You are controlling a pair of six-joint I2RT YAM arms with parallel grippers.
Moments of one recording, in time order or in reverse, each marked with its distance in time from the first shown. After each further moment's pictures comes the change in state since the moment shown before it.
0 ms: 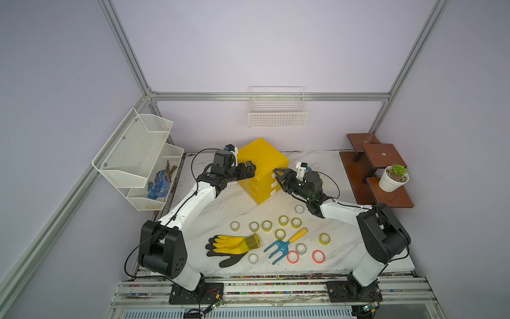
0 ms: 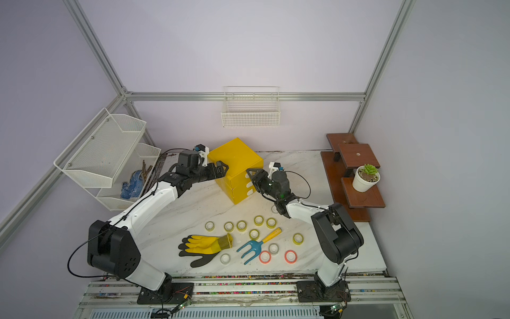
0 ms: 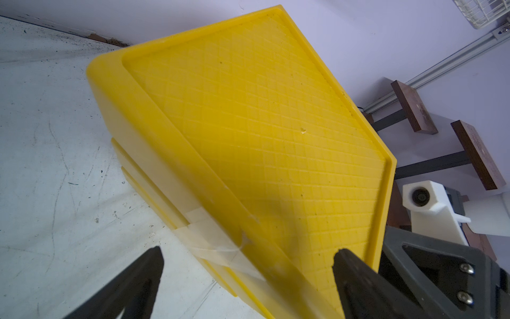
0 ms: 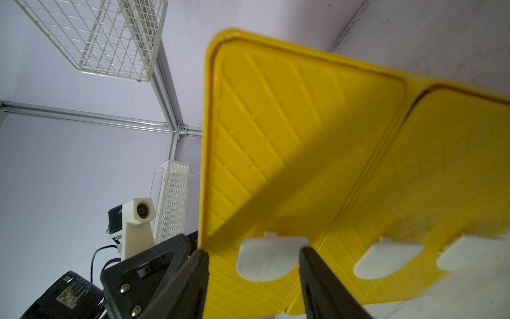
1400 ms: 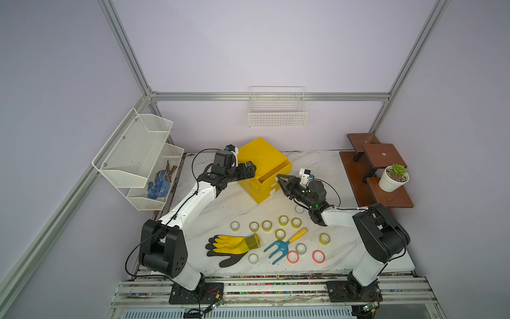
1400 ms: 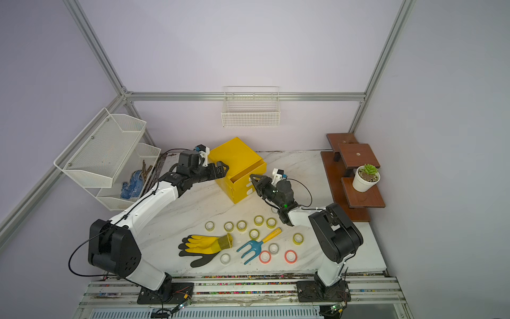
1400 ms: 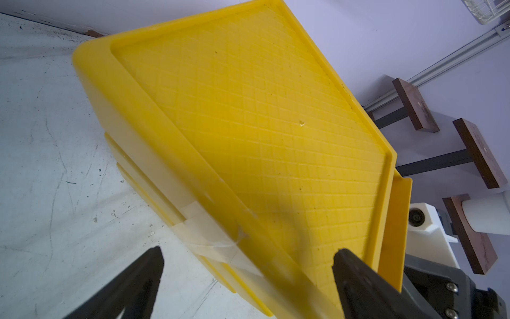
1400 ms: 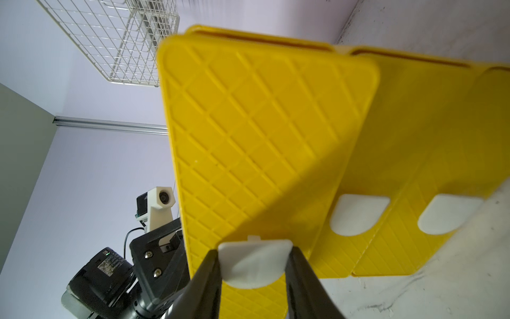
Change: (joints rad) left arm 0.000 0.007 0.000 0.000 0.005 0.001; right arm -0.014 -0.043 -0.210 0.267 -0.005 0.110
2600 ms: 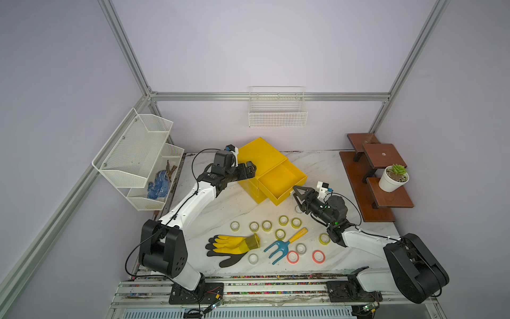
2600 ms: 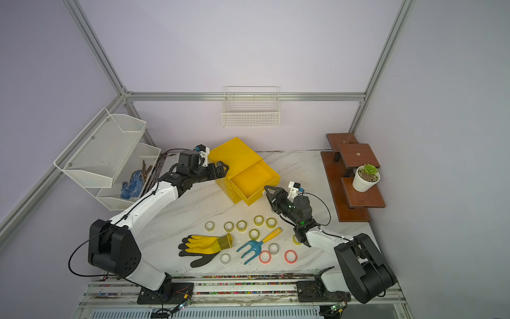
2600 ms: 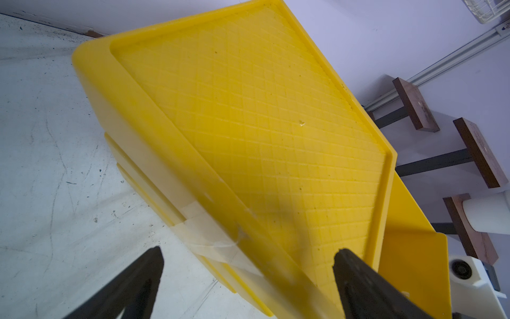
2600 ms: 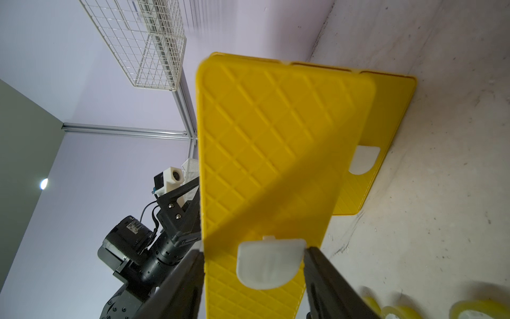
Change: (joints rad) left arm 0.000 0.000 0.000 0.000 0.000 0.002; right arm -0.071 -0.366 -0.282 -0.122 -0.007 -0.018
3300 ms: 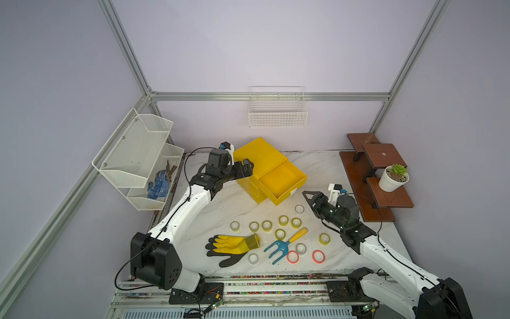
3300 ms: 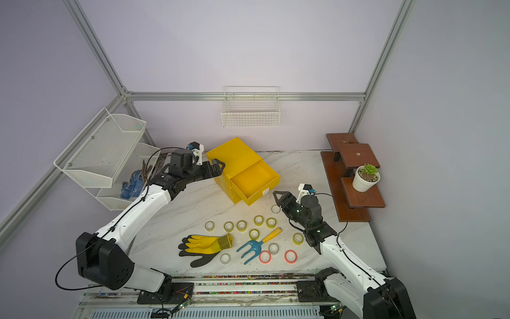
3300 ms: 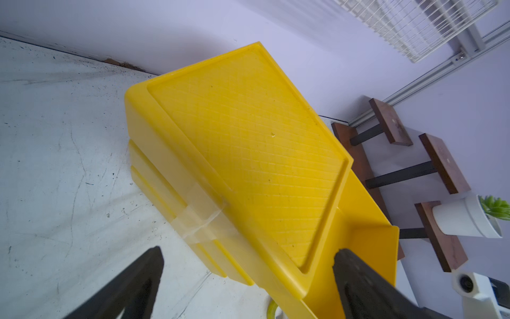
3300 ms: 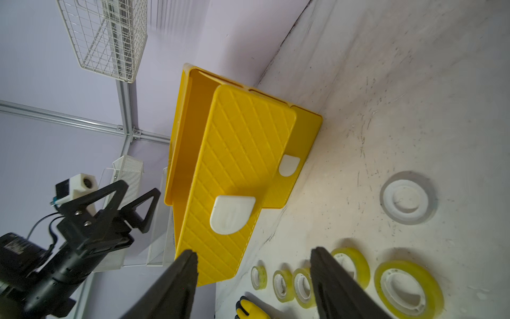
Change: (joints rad) left arm 0.000 -0.188 -0.039 -0.047 -0.024 -0.034; right arm -0.040 -0.378 0.078 -0.725 0.114 -0.357
